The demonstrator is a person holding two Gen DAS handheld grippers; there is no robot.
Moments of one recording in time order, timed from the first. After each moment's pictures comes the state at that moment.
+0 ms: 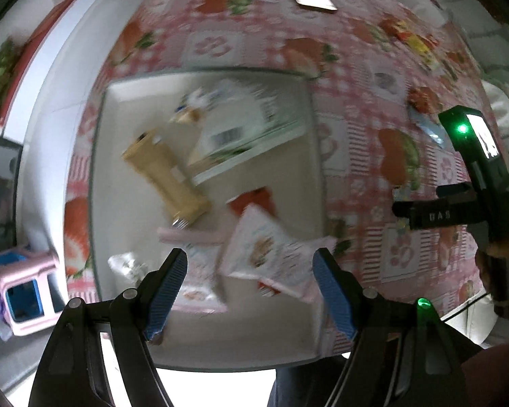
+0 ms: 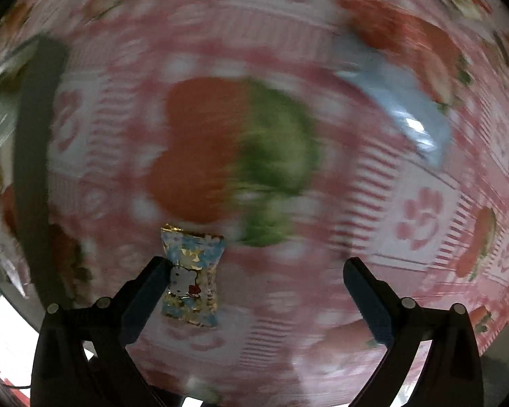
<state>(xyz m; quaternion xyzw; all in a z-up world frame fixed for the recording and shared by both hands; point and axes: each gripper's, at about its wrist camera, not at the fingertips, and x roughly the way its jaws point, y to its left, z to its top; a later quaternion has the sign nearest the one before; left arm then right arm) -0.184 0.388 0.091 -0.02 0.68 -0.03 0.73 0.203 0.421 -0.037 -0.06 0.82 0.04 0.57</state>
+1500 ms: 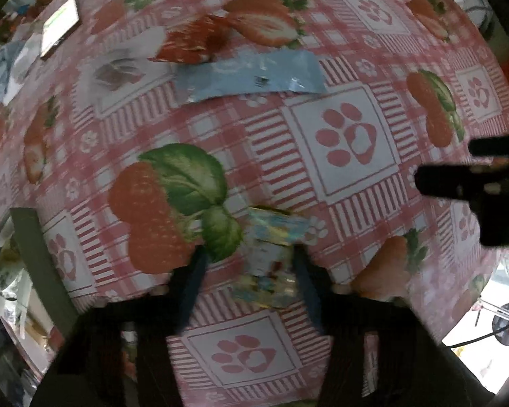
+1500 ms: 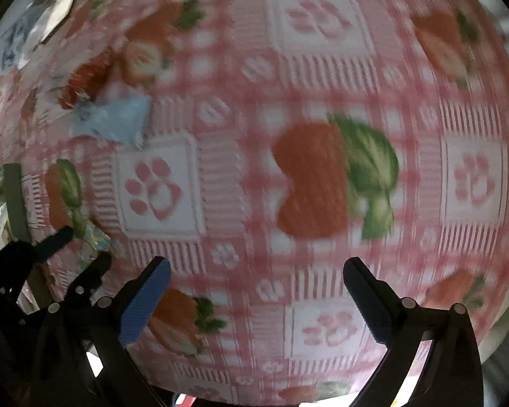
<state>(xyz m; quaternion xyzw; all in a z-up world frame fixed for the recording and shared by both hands) -0.134 0.115 0.013 0.15 0.69 -0.15 0.69 0.183 0.111 -0.024 0.08 0.80 -0.02 0.60</state>
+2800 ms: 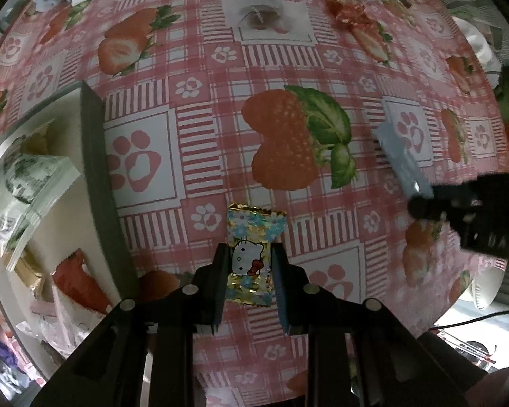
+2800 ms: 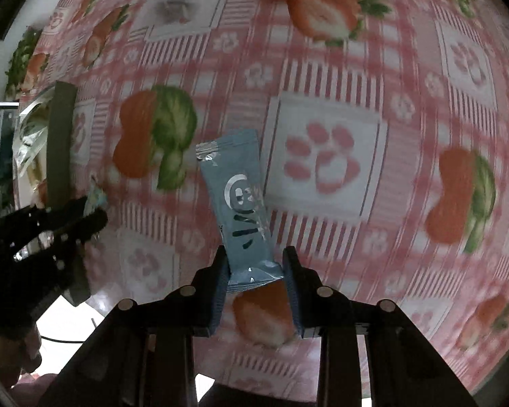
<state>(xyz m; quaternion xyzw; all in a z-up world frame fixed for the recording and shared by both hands) -0.150 0.250 0.026 0.03 0.71 -0.12 0.69 0.187 0.242 0.019 0.07 0.81 0.09 0.58</state>
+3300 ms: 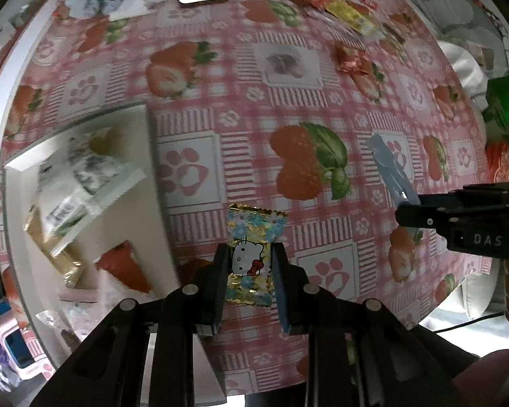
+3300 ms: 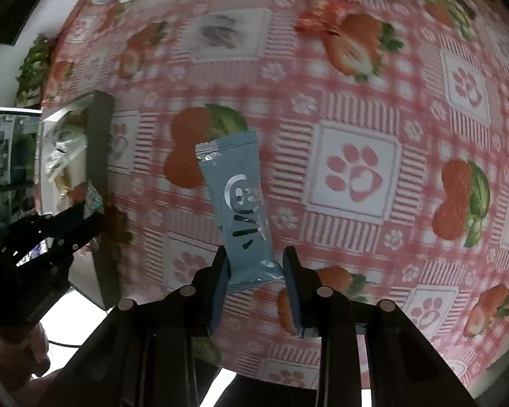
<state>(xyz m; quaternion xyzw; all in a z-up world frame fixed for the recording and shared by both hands) -0.155 0.289 0.075 0.00 0.68 -0.11 0.73 0.165 0.280 0.079 0.08 0.79 0.10 0.60</state>
